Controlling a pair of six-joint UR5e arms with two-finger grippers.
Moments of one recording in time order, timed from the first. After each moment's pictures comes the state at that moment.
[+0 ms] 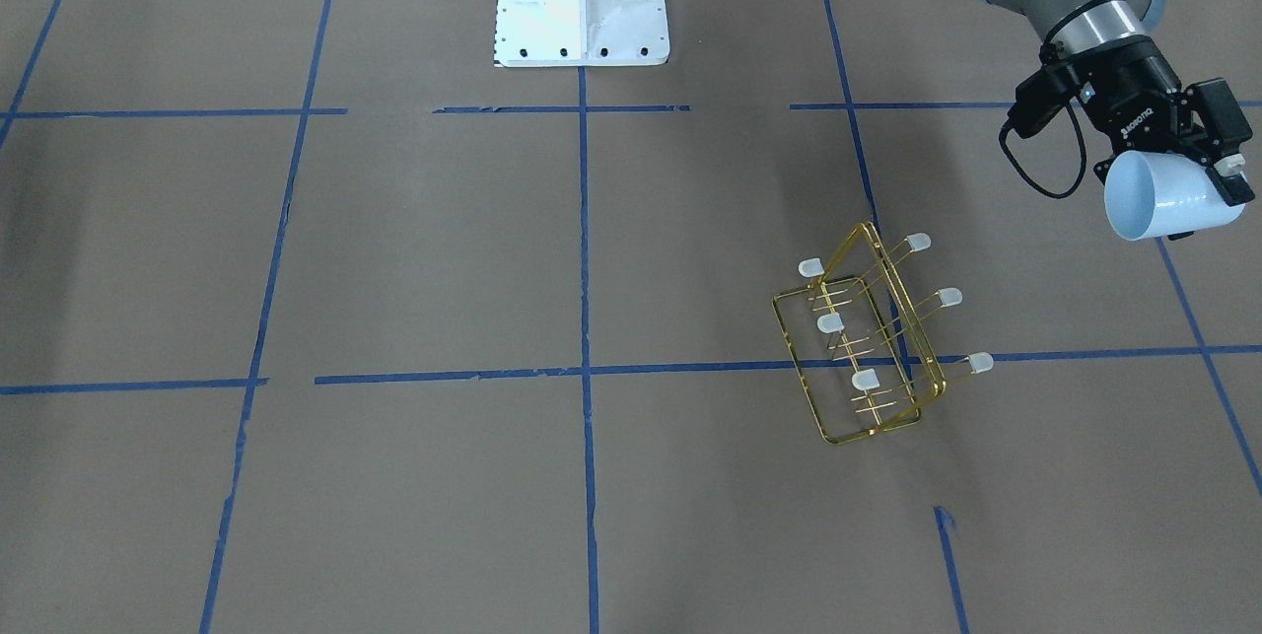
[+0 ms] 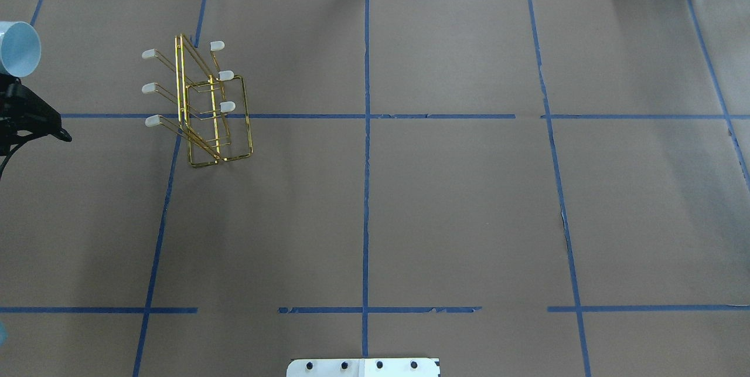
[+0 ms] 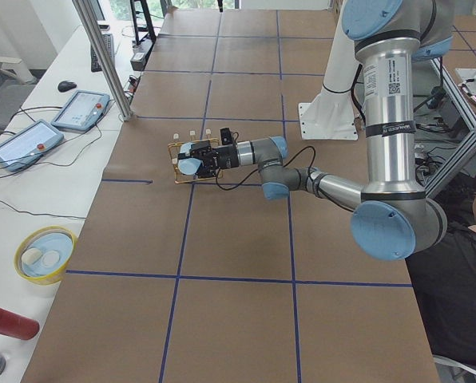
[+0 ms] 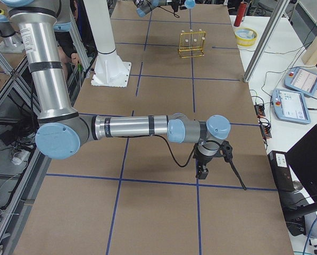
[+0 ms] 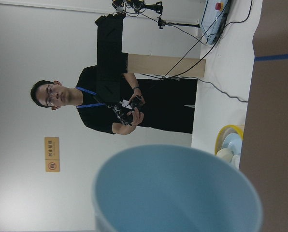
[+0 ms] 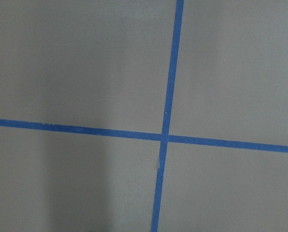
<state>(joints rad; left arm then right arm) -0.59 -1.43 -1.84 -2.60 -0.43 0.56 1.49 -1.38 1.46 -1.67 2.30 -0.04</state>
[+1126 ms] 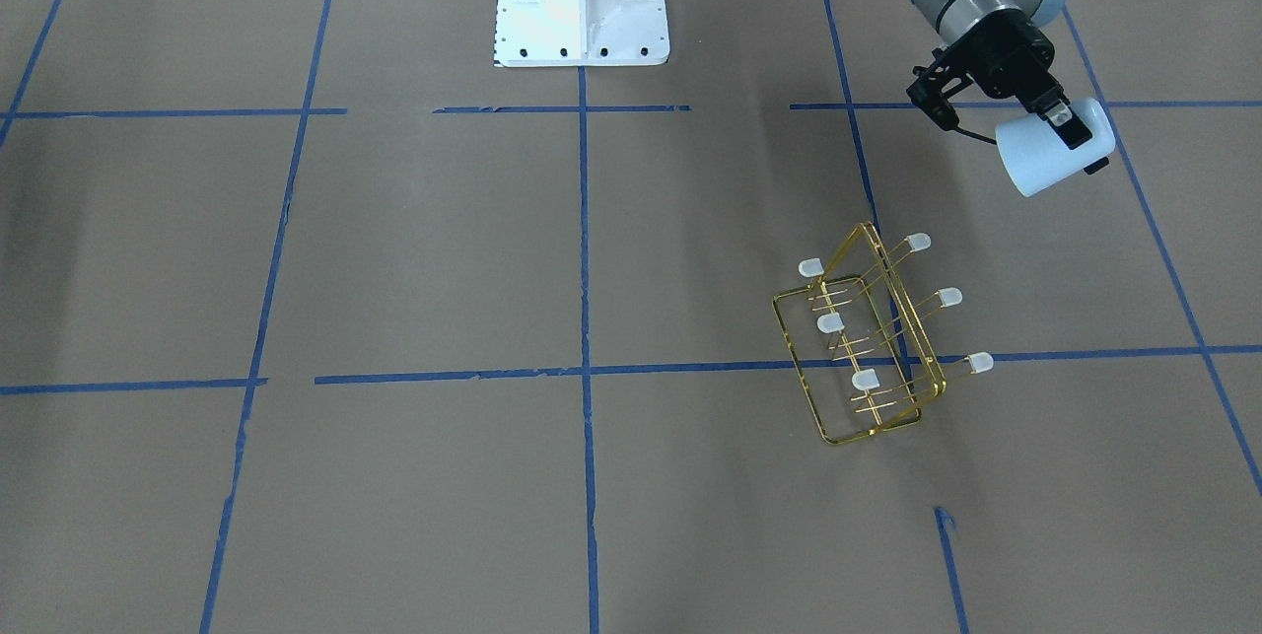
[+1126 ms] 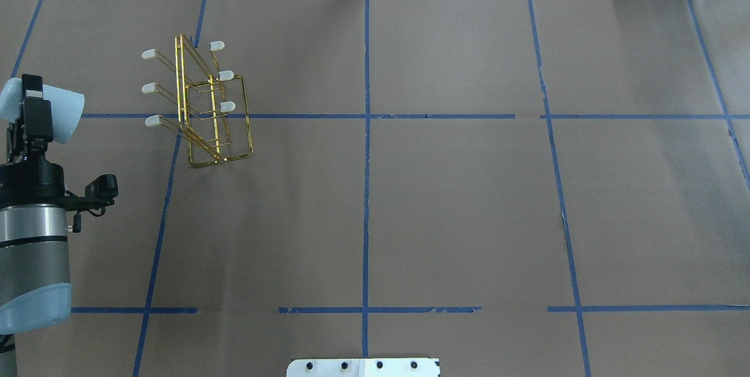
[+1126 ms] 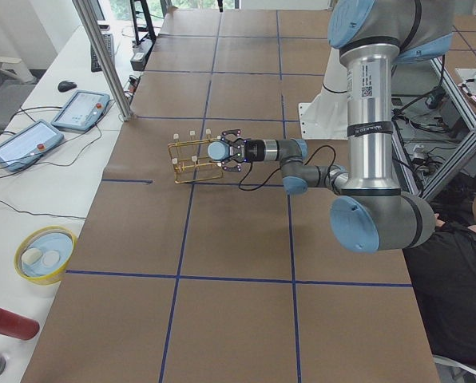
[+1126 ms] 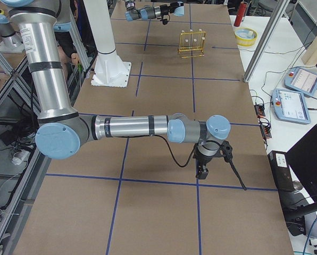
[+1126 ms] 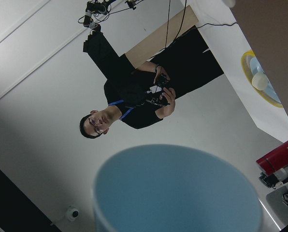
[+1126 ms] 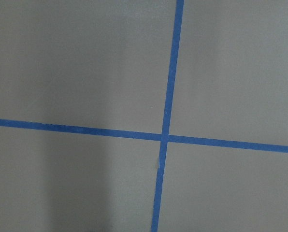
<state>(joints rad) -0.30 -1.44 -1.84 -2.47 -0.03 1.11 1.49 -1.38 1.46 -1.67 2.30 -0.04</state>
